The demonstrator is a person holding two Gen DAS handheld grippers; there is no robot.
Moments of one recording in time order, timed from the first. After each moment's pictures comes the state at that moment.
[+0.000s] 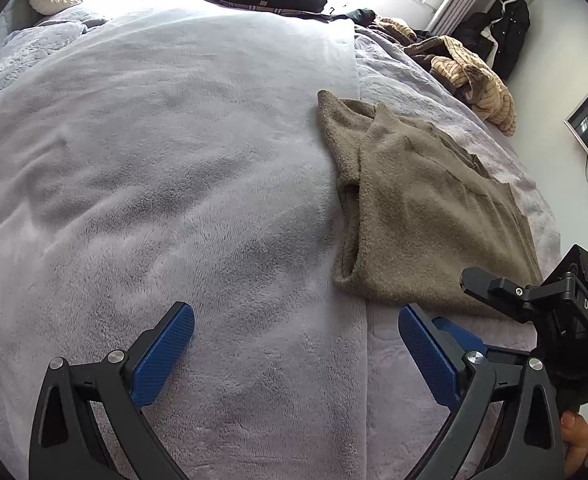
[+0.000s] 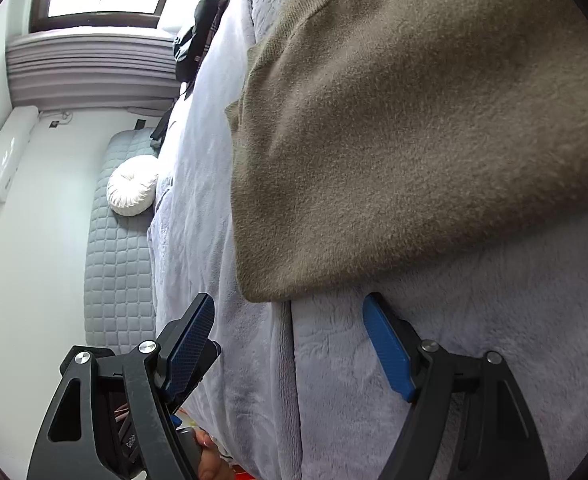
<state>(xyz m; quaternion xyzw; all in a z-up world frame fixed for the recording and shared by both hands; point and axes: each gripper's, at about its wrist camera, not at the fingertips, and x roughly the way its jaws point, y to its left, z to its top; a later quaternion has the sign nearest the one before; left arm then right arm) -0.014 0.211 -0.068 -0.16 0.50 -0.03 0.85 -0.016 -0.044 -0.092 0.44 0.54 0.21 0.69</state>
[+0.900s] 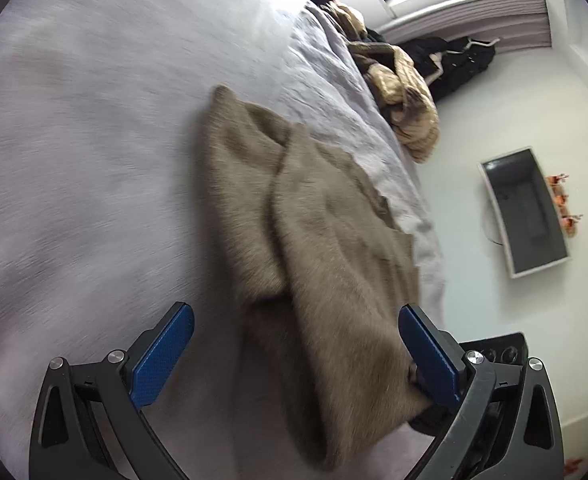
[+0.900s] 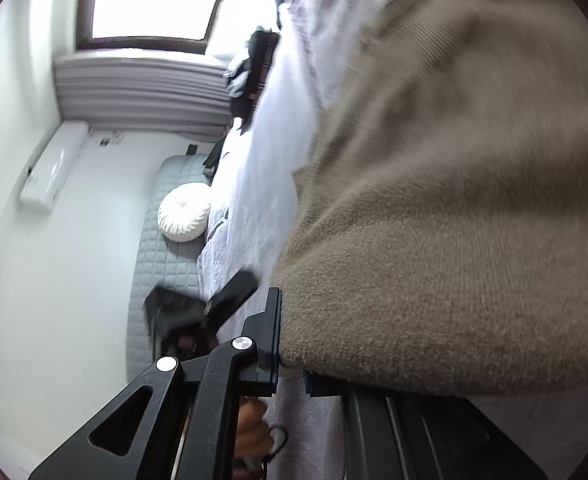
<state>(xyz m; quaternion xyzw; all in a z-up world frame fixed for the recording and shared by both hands) 0.133 0.196 -0.102 -0.37 0.51 -0.24 0.74 0.036 -0.064 -0.050 0.45 0.45 0.28 0.72</state>
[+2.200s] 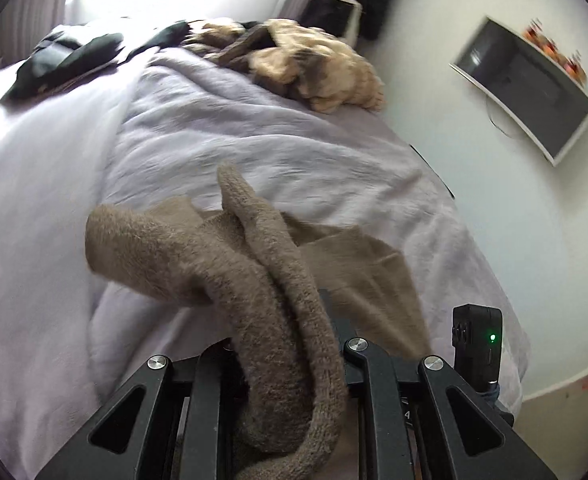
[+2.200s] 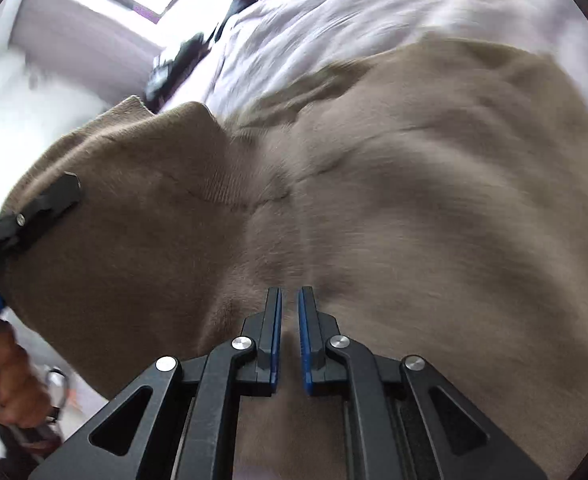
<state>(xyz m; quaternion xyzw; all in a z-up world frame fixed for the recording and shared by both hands) 0.163 -0.019 0.036 -0.07 0.47 -0.25 0.85 0.066 -0.214 -0.060 0.31 0.50 0.15 0.79</state>
